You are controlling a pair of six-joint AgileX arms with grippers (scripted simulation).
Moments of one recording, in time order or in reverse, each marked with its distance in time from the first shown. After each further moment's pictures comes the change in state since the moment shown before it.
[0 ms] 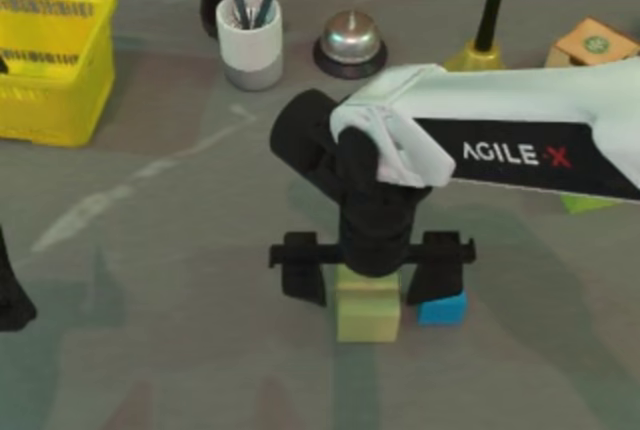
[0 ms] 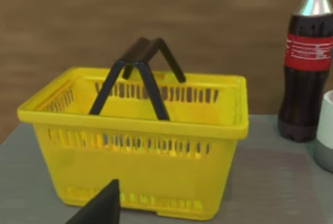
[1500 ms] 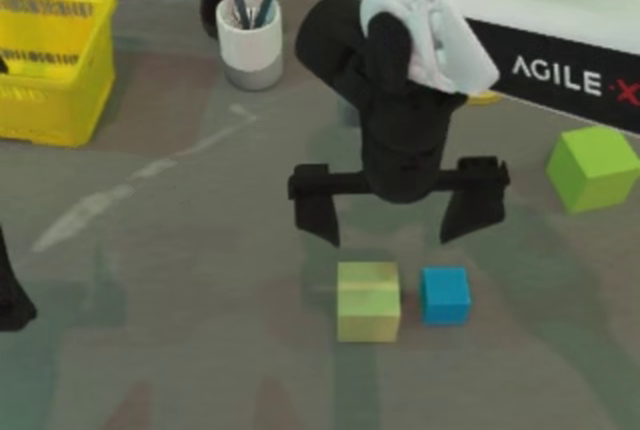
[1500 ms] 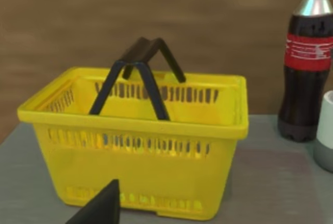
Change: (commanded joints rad) left arm 0.000 0.000 0.000 0.000 0.000 0.000; right arm -0.080 -0.049 0.202 -0.254 -0.001 -0.112
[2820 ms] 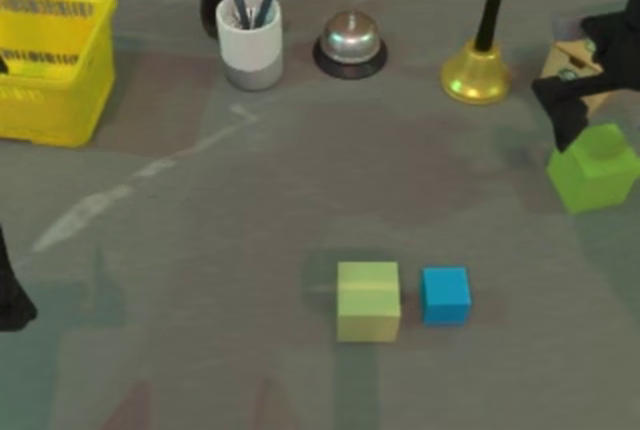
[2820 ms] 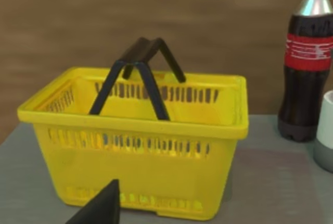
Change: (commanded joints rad) left arm 0.000 0.000 0.000 0.000 0.000 0.000; right arm -0.600 0.136 0.155 -0.035 -0.010 -0.815
